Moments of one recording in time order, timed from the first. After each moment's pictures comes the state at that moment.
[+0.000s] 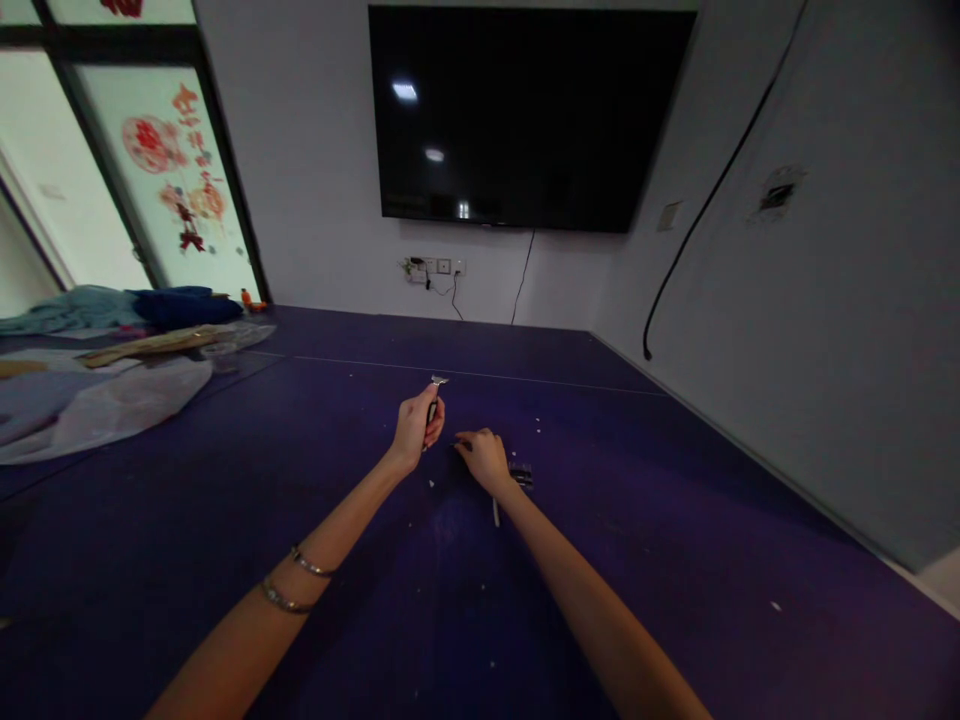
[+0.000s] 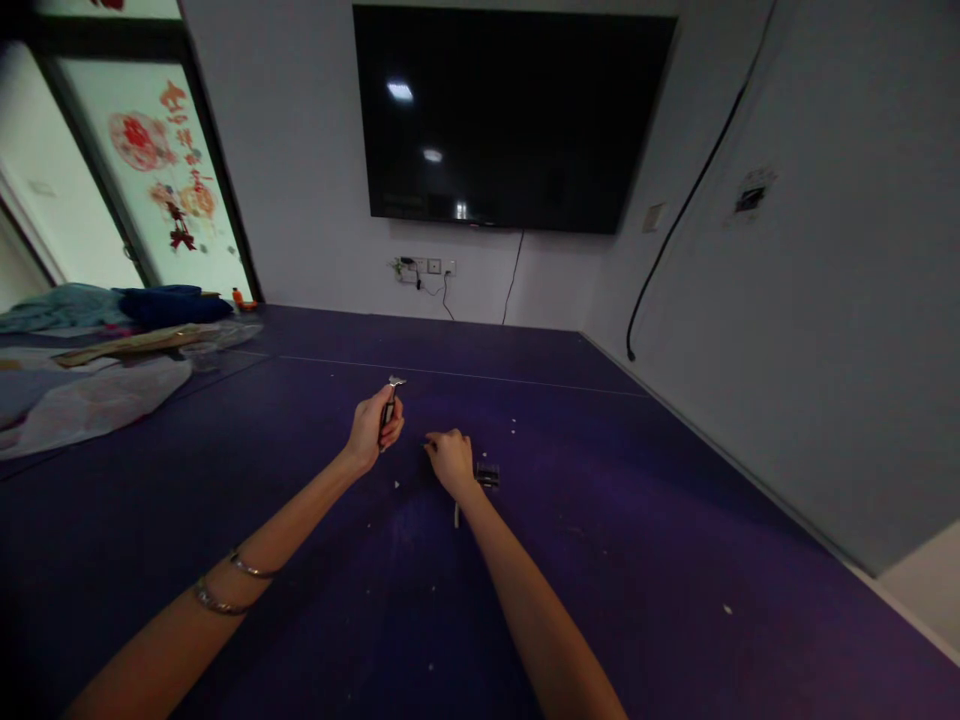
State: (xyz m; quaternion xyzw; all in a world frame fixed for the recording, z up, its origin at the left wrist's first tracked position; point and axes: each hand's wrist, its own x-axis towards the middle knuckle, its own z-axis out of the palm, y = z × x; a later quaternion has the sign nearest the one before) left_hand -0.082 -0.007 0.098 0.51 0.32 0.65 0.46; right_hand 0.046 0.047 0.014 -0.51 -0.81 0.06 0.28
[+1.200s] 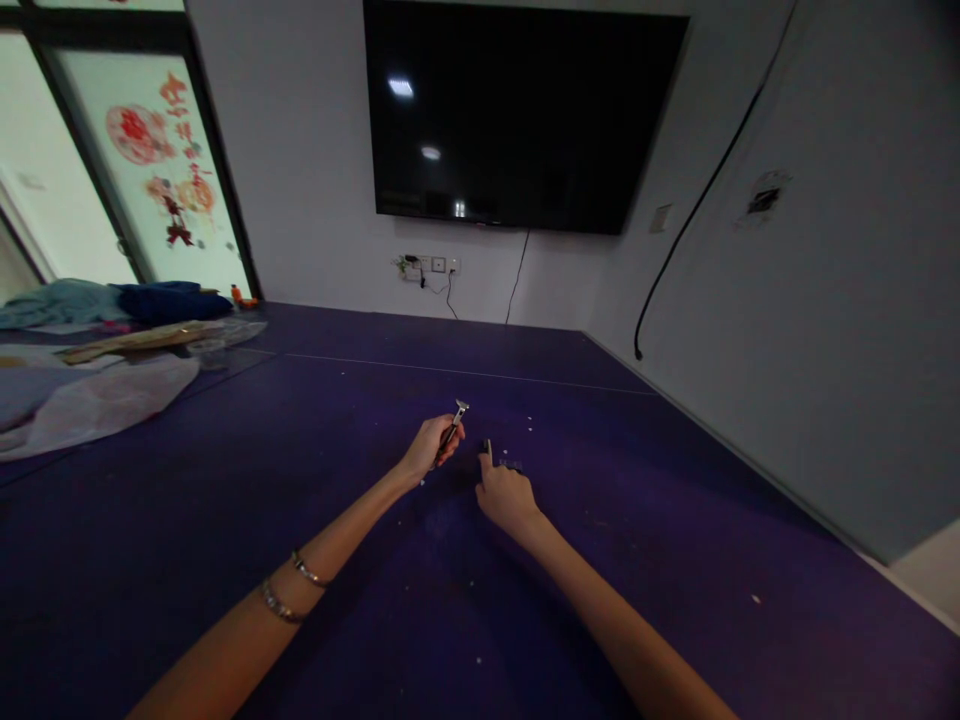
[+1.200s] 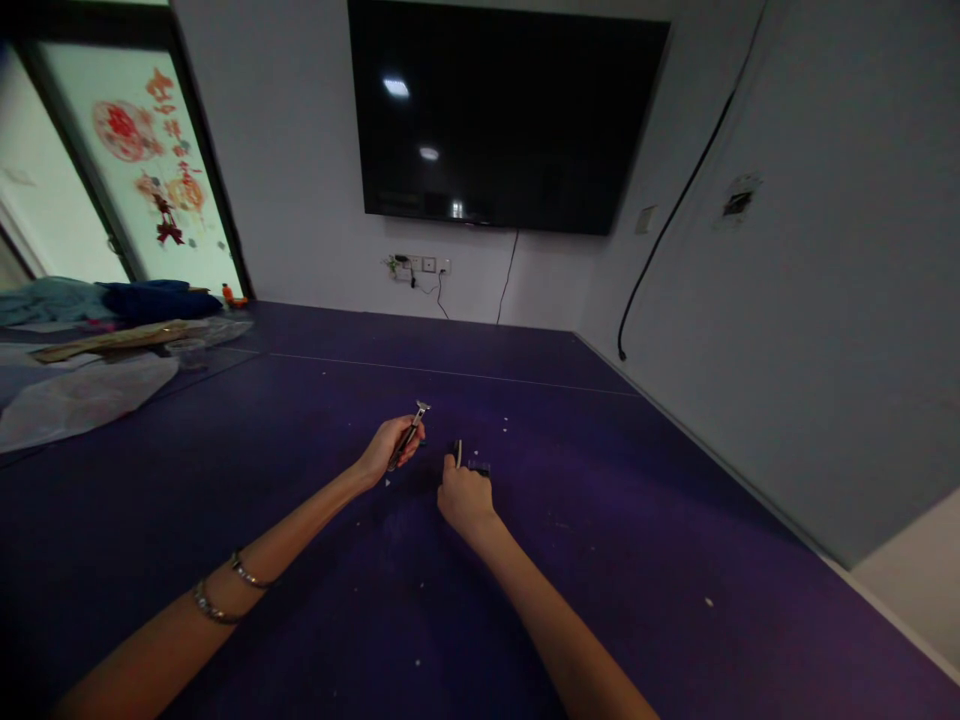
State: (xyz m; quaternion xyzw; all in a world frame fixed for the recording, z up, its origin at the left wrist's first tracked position) left_hand -0.065 -0.004 0.066 0.58 0.39 0.51 0.50; right_hand 0.086 -0.028 0.037 -0.59 -0.80 0.01 0.08
